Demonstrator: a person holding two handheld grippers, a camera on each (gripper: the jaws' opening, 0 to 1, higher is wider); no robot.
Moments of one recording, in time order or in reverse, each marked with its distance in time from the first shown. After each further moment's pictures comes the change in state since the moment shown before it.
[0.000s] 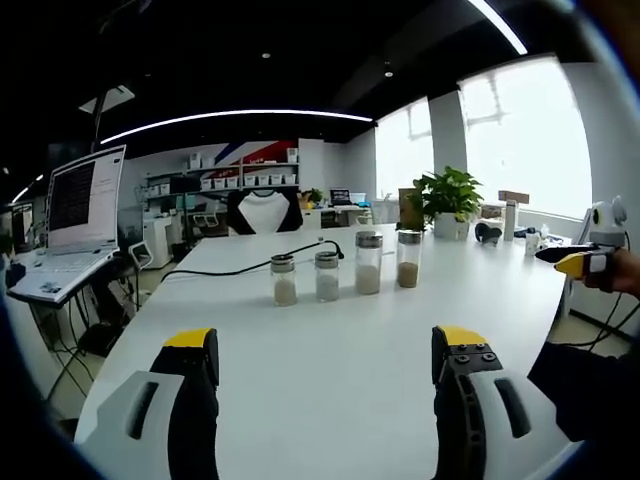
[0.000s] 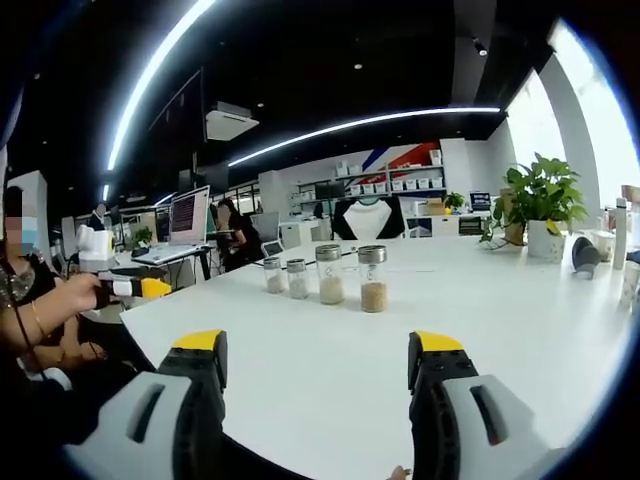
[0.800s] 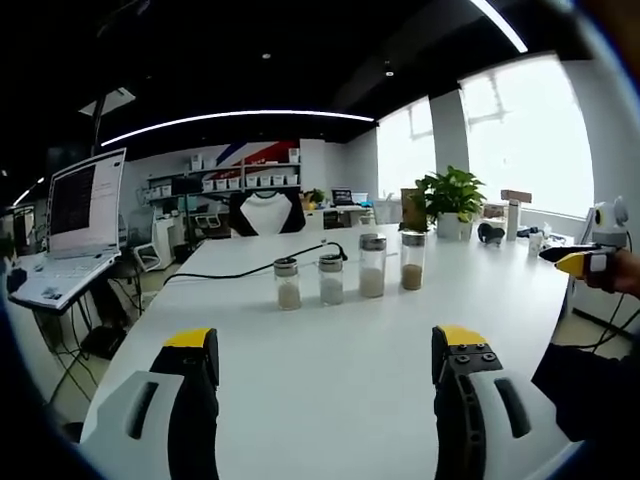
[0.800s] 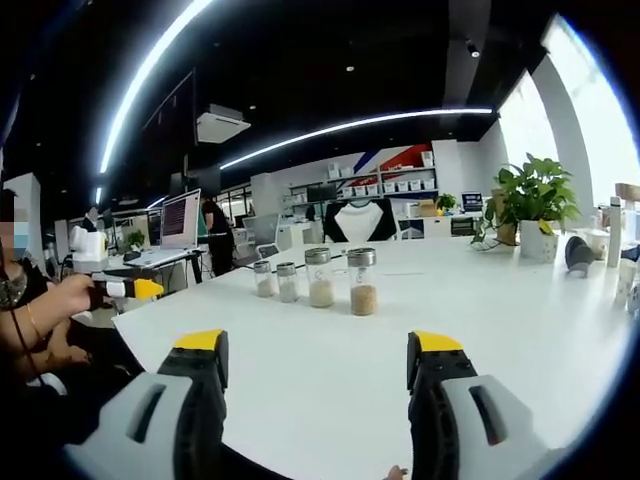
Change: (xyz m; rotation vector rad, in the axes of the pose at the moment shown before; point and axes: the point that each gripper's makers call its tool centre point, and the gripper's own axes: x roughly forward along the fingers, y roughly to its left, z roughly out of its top) left arm 0.005 0.004 0.008 0.008 -0.002 0.010; right arm 0.003 -0.011 0.005 0.008 -0.012 -0.037
